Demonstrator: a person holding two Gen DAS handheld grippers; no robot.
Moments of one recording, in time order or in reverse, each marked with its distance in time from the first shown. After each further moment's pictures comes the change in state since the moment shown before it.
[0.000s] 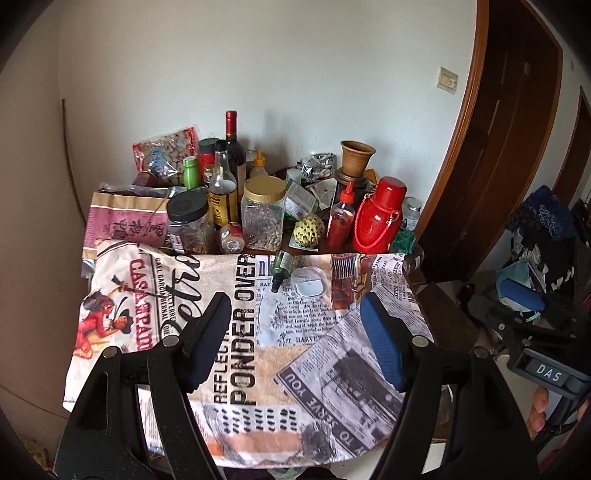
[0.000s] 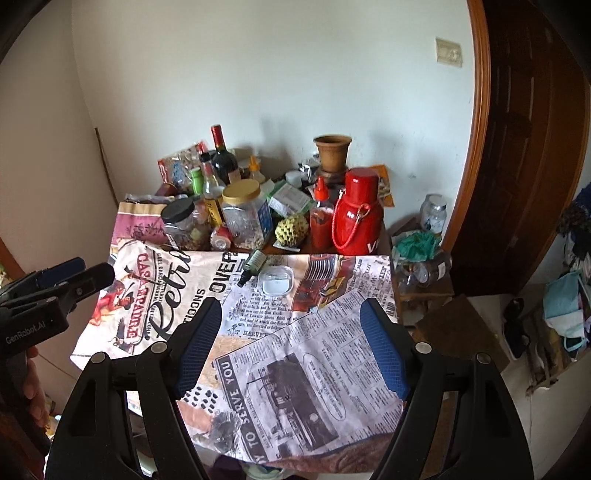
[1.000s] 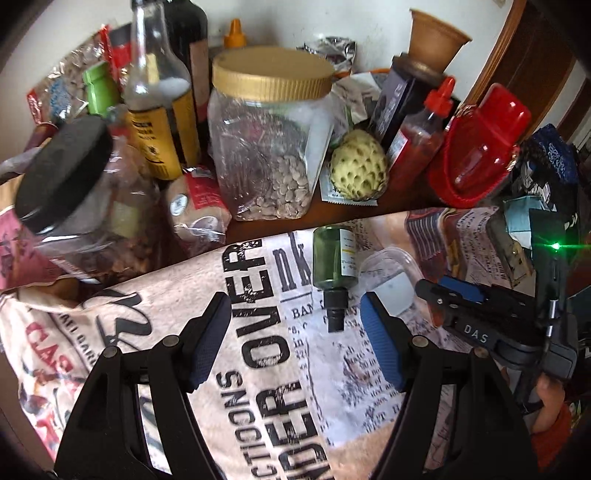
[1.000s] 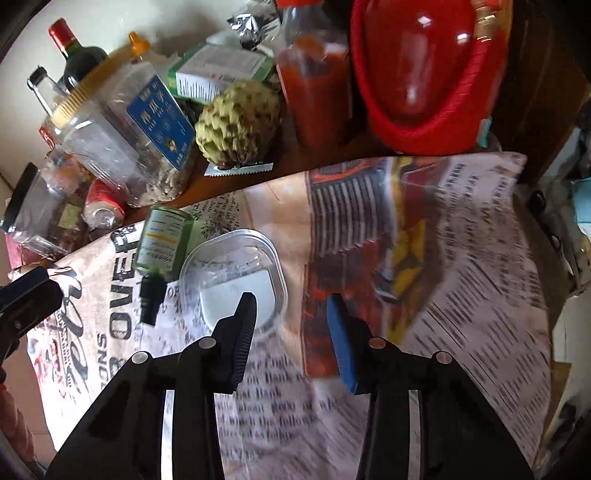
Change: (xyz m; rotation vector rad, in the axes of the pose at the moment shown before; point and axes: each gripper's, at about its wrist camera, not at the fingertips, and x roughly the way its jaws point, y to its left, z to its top) left arm 0.301 0.083 0.034 0.124 0.359 -0.142; right arm 0.313 -0.015 -0.001 0.257 0.381 -0.065
